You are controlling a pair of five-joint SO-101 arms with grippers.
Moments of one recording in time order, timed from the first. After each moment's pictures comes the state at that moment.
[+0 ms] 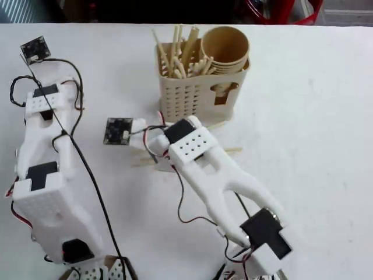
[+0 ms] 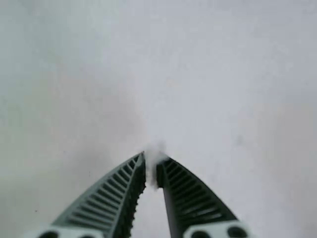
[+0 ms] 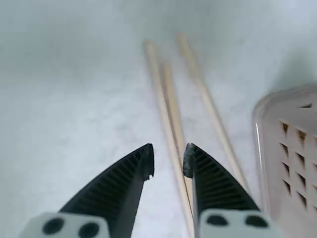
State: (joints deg) left arm -22.1 25.4 0.4 40.0 14.5; right arm -37.8 0.5 18.5 61.4 51.3
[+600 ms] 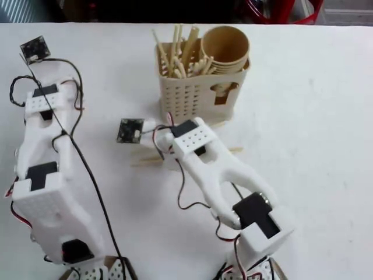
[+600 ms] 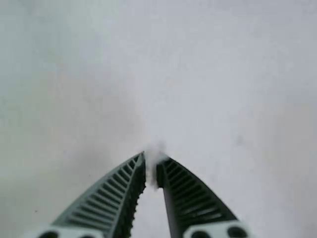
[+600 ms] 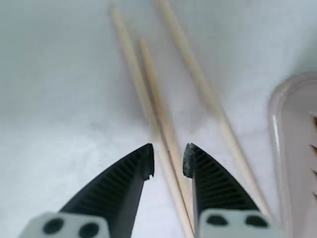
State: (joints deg) left arm -22.1 25.4 0.4 40.0 14.5; right arm -34.1 9.1 20.8 54.0 53.9
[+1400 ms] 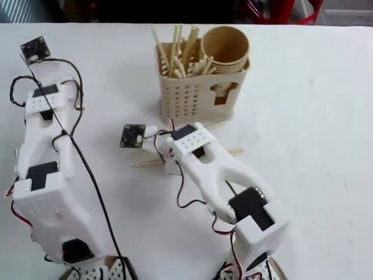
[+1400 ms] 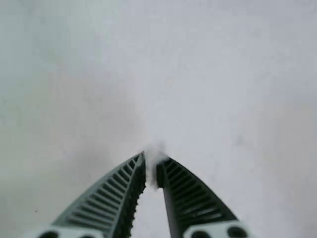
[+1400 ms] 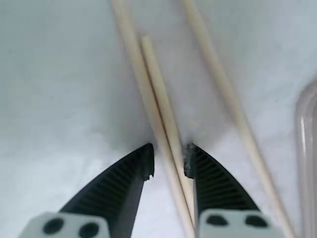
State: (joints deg) left arm -22.1 25.4 0.4 40.0 14.5; right arm -33.9 13.2 23.4 50.0 53.9
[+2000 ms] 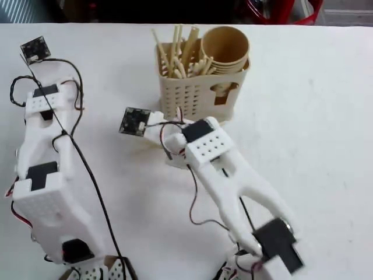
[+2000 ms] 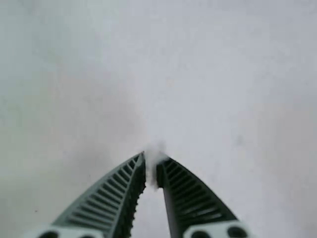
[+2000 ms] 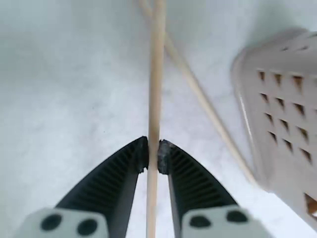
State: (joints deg) left arm -22.1 25.4 0.4 40.0 14.5; right arm -33.1 -8.8 23.5 61.7 47.8
